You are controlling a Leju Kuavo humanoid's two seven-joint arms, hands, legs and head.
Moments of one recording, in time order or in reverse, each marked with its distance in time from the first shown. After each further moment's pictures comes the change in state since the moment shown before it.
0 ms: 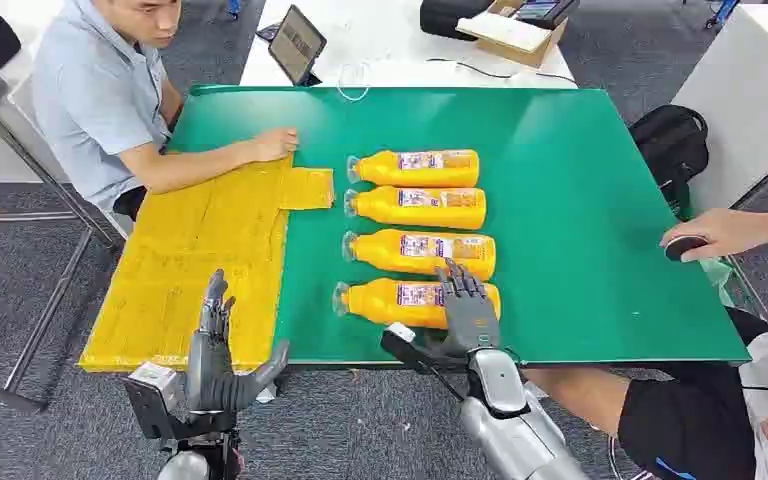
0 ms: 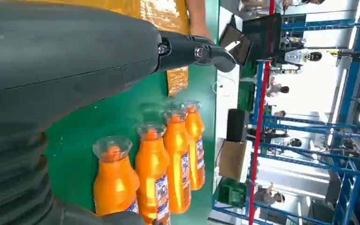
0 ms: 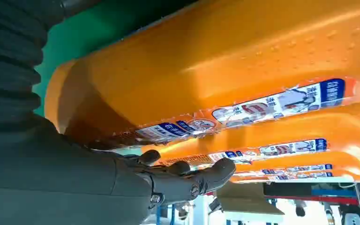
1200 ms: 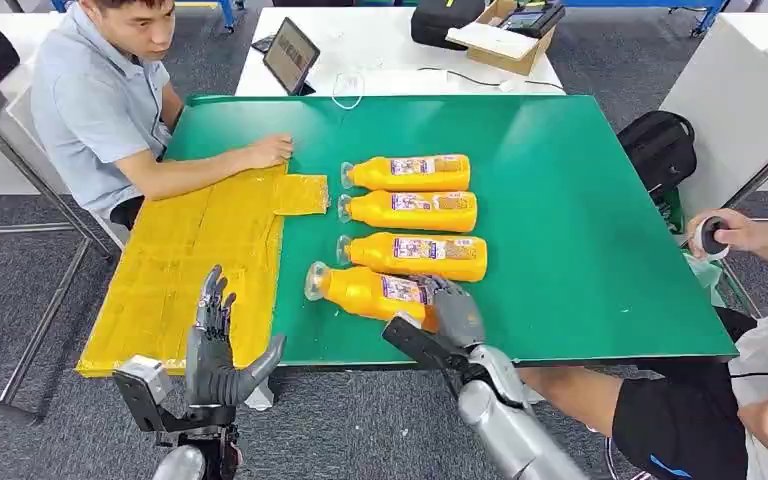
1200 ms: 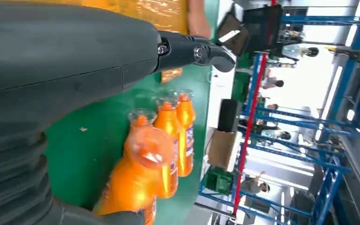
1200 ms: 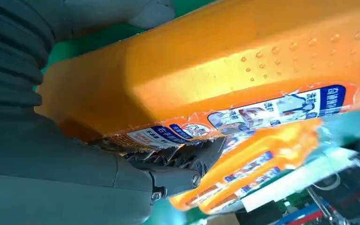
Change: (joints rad) left arm -0.016 0.000 0.009 0.008 0.097 -0.034 0.027; right arm 0.027 0.040 -0.013 -0.015 -0.556 0.116 -0.354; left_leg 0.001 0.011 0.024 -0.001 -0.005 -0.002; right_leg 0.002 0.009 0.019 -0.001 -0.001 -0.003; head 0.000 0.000
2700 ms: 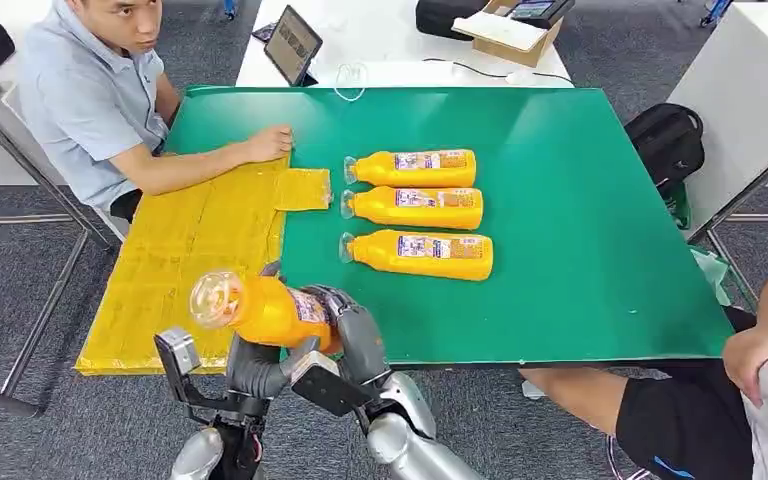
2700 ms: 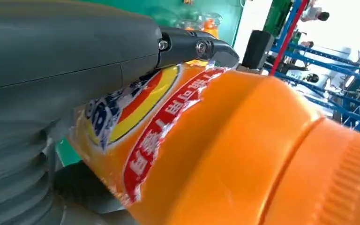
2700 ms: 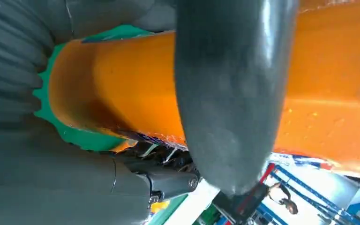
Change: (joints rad) left arm -0.092 0.014 -0.111 0.117 0.215 -0.182 0.090; right arm 0.005 0.206 0.281 0.002 -0.235 -0.132 -0.253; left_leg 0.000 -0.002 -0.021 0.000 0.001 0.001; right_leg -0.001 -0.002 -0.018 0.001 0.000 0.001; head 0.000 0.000
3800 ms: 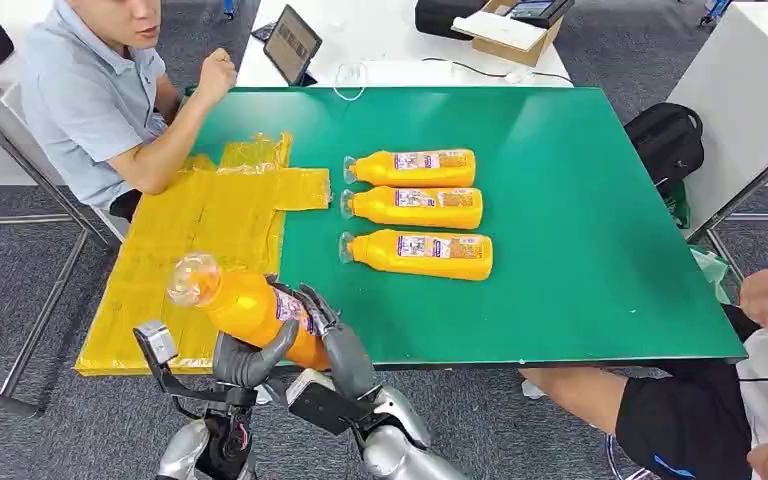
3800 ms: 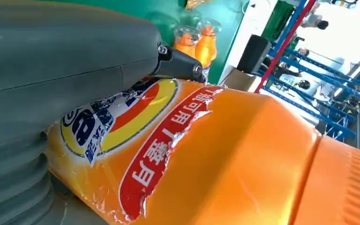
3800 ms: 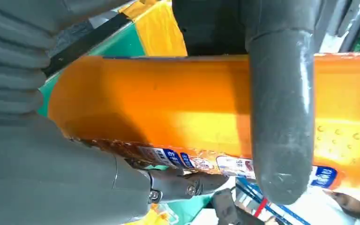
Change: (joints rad) left arm -0.026 0.006 0.060 0.027 0.138 -0.053 0.015; right arm 0.029 -0.020 0.076 -0.026 -0.108 0.063 -0.039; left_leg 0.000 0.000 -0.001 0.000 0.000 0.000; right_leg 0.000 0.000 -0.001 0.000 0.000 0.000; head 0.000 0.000
